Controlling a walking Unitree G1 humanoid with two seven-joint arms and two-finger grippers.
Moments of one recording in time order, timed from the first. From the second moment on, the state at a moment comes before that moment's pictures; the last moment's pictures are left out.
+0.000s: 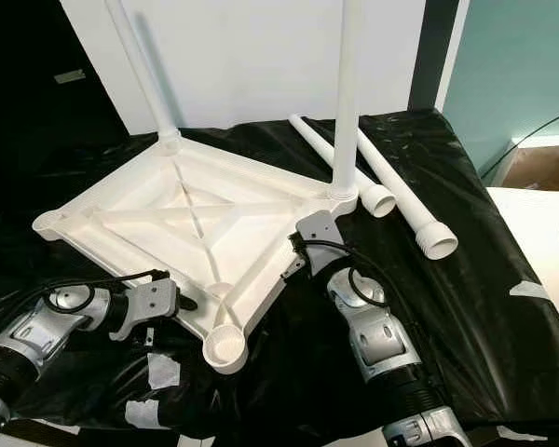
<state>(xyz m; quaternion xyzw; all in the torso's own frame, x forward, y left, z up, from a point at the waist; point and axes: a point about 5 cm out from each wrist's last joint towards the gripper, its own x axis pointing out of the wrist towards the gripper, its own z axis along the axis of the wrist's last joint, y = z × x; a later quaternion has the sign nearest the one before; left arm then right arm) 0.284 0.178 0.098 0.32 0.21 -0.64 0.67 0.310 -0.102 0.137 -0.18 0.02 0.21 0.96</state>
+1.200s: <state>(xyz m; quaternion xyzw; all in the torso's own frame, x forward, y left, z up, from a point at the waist) 0.260 0.104 0.083 0.04 0.16 -0.66 0.73 0.303 -0.100 0.132 -0.18 0.02 0.21 0.96</state>
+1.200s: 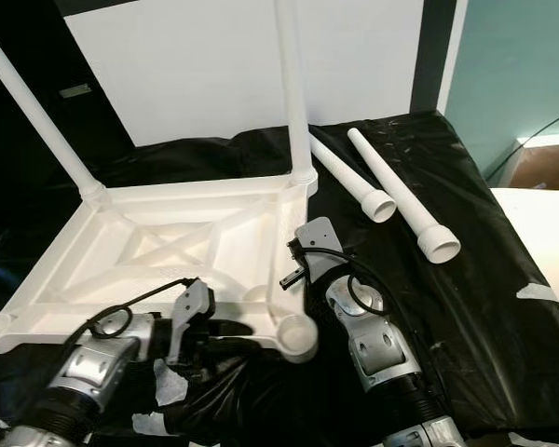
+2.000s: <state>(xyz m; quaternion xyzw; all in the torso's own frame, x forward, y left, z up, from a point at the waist) 0.277 0.089 0.089 0.03 0.06 -0.39 0.92 0.304 -0.102 0.129 -0.18 0.02 0.20 0.96</state>
